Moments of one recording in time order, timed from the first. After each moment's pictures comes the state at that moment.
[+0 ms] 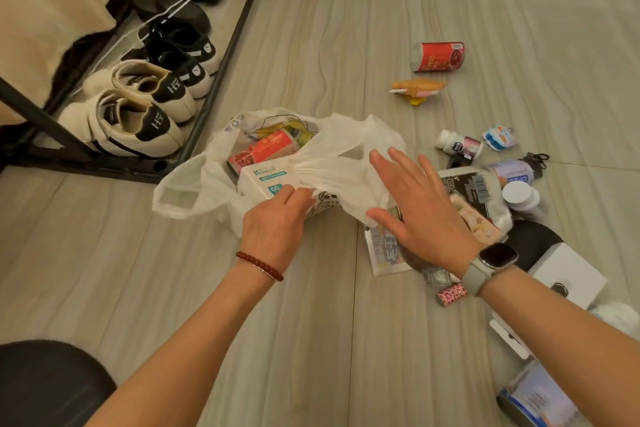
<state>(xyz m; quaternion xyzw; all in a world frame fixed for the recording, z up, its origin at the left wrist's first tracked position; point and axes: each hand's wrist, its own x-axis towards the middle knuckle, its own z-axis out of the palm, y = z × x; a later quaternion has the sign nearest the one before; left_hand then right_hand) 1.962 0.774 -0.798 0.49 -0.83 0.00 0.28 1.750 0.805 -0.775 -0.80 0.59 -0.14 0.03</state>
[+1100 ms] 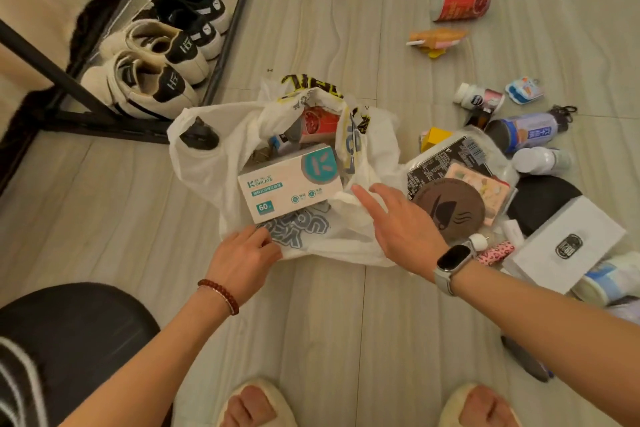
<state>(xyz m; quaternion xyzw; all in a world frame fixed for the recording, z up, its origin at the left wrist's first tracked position) 2.057 0.851 -0.847 0.44 -0.90 -0.03 0.02 1.787 0.863 -0.829 -0.80 0.59 -0.01 0.09</state>
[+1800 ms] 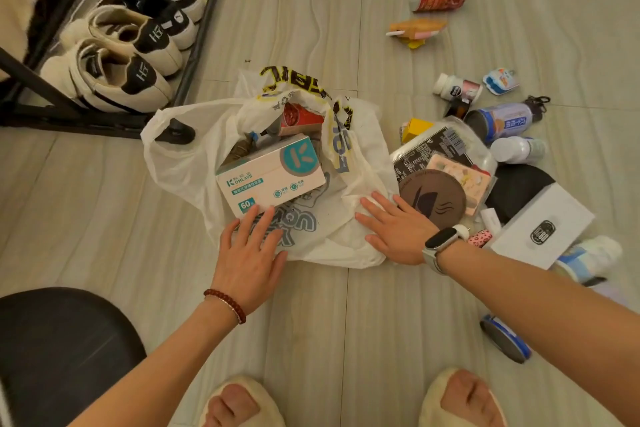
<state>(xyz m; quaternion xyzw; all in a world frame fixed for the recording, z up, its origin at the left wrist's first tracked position) 2.024 0.873 -0.854 0.51 -0.86 -0.03 -0.02 1.749 0.865 -0.865 -0.79 0.52 0.23 0.21</state>
